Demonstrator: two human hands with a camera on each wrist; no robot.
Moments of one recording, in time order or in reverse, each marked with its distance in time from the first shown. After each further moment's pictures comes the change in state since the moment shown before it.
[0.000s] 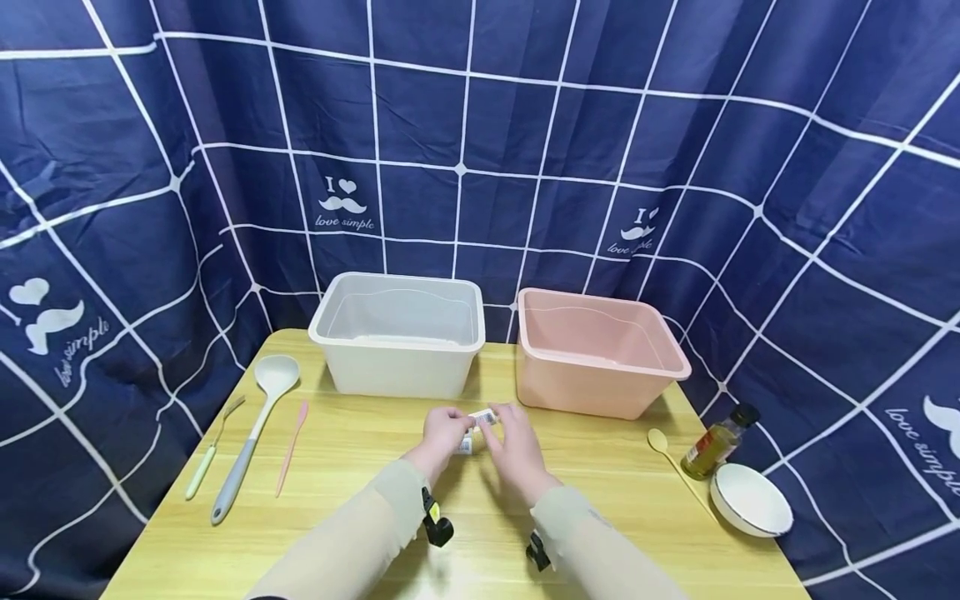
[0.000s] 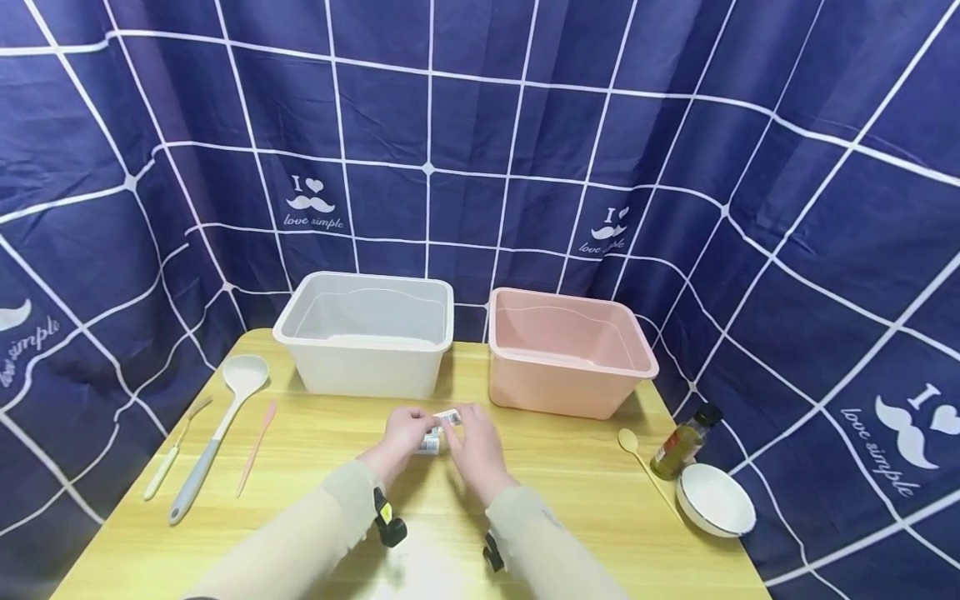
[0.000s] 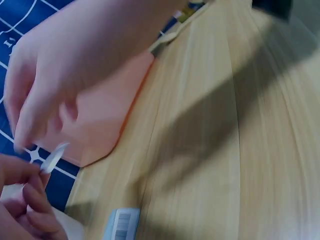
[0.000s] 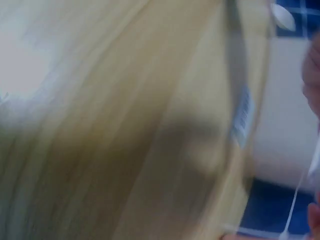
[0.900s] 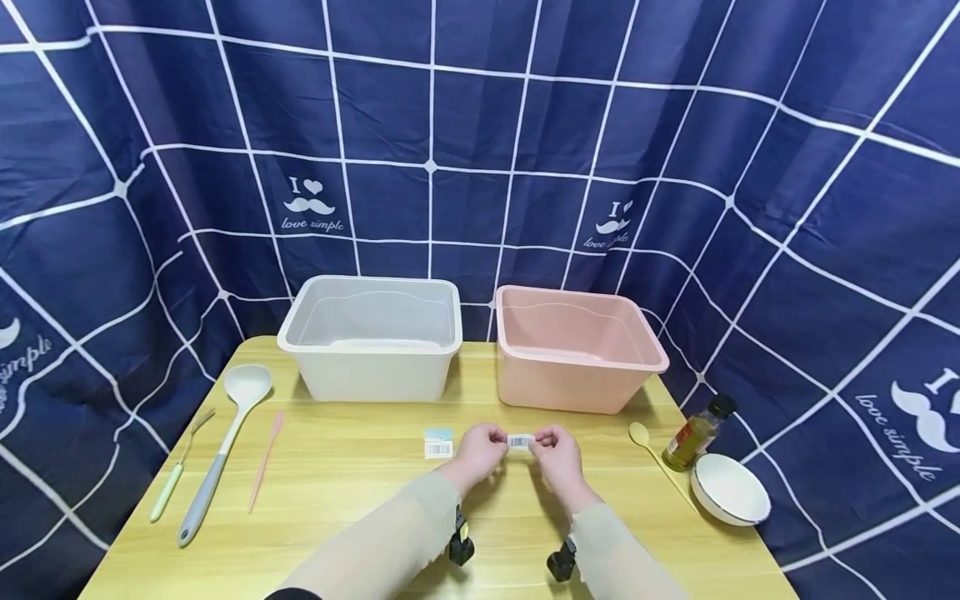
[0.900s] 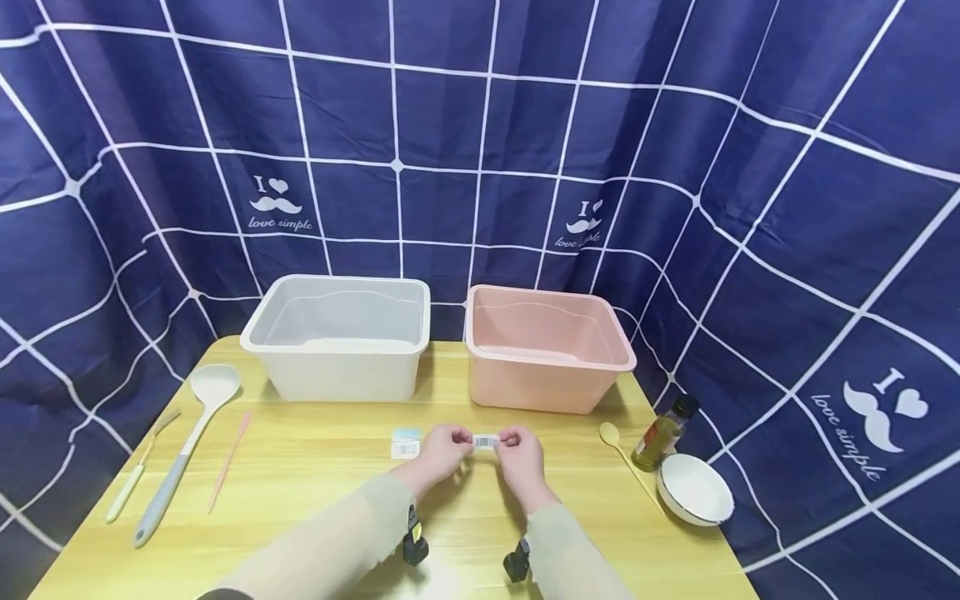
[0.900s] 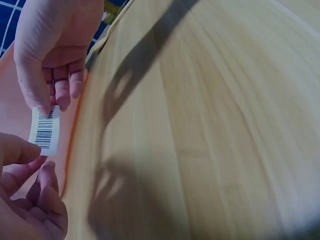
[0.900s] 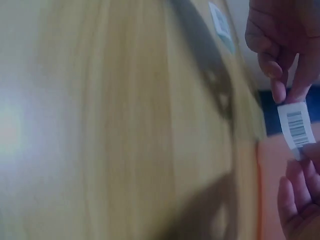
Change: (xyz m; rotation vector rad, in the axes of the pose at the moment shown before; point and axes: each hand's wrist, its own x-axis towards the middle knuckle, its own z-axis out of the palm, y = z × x) left_hand -0.009 -0.017 0.084 0.100 -0.305 0.153; right_hand -0.030 0.079 -0.046 0.378 0.146 0.508
